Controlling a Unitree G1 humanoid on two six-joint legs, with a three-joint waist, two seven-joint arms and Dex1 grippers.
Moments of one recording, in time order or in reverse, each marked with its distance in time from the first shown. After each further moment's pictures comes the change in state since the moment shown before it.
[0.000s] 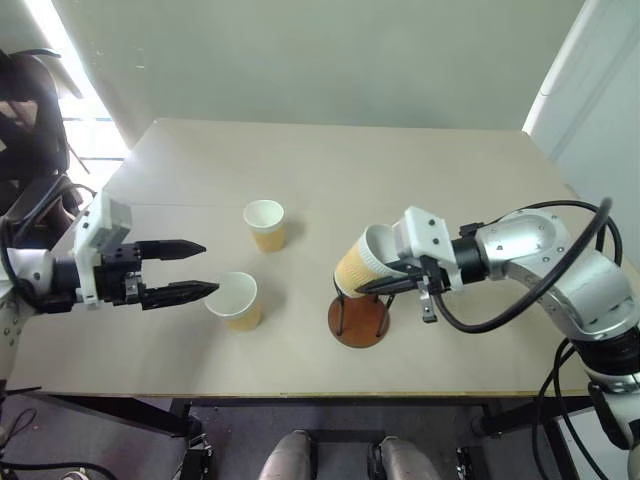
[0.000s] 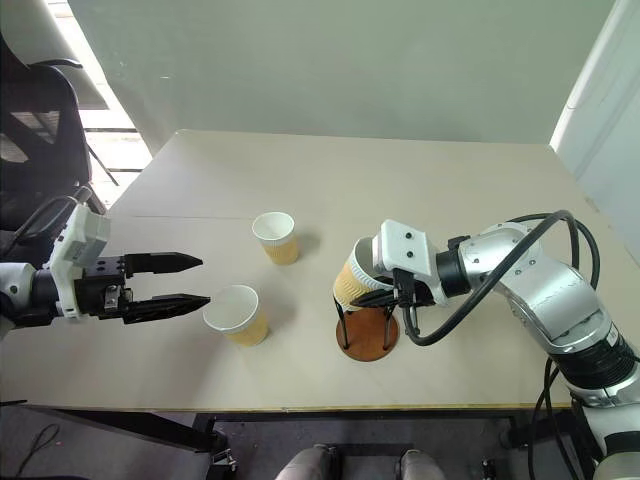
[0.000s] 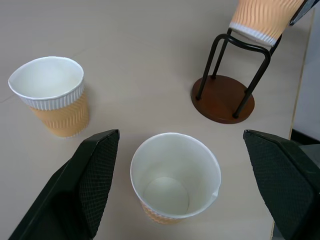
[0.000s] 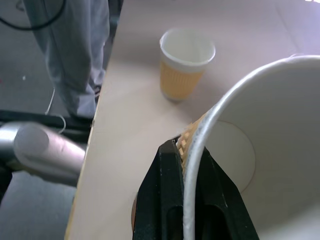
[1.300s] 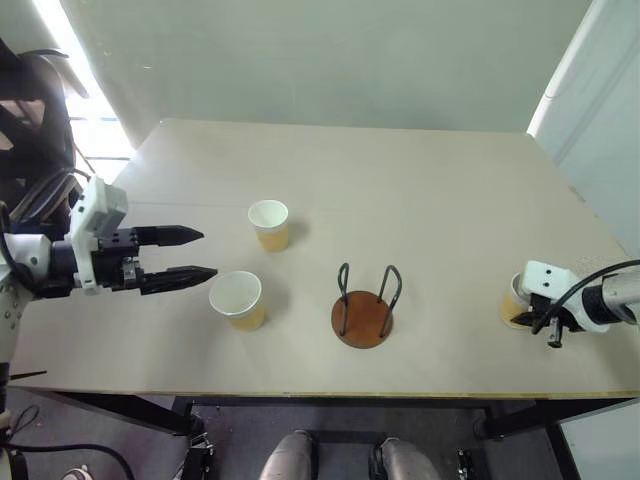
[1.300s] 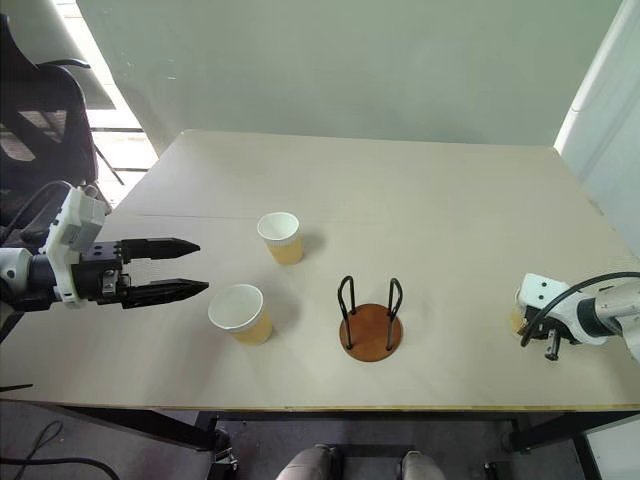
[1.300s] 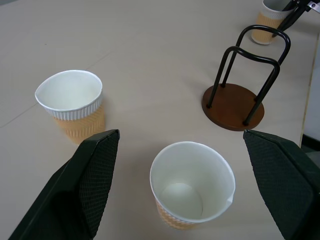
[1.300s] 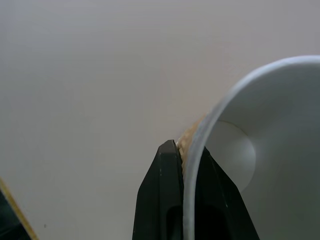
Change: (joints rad) left arm -0.098 -0.004 -0.033 0.059 0.026 -0.002 -0.020; right arm 0.471 -0.377 -0.223 0.428 -0.355 -0.303 0.106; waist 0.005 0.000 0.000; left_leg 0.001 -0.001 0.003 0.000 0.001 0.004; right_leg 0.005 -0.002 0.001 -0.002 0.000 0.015
